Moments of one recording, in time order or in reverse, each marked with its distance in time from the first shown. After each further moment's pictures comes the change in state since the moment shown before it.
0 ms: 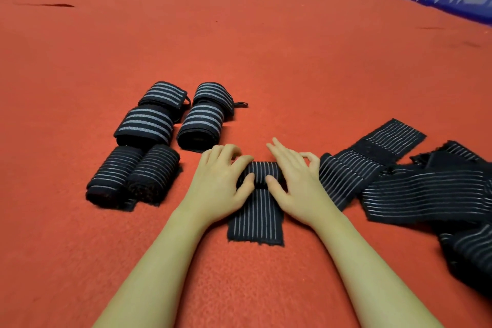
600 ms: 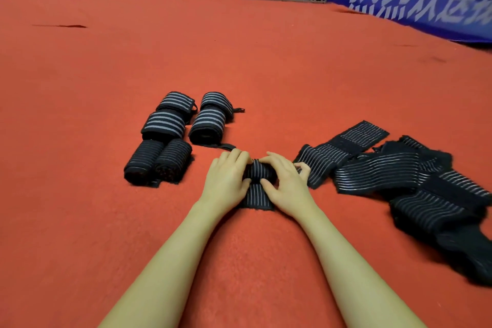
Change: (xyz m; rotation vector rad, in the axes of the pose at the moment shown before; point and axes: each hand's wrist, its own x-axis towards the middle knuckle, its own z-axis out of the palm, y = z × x) left_hand -0.016 0.035 -0.016 0.001 -0.083 -0.112; right_hand -0.031 -0.025 -0.010 0.020 0.042 0.131
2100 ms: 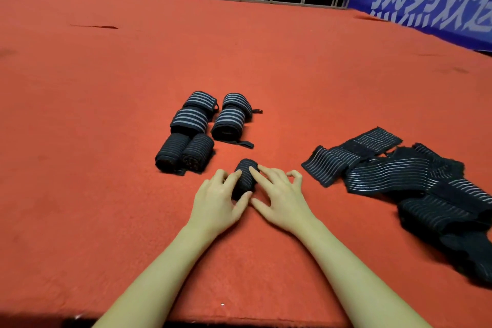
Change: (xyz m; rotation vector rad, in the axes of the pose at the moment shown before) left_hand -0.090 -0.004 -0.025 0.004 0.174 -0.052; right_hand -0.044 -0.045 -0.002 -0.225 -0.064 -0.224
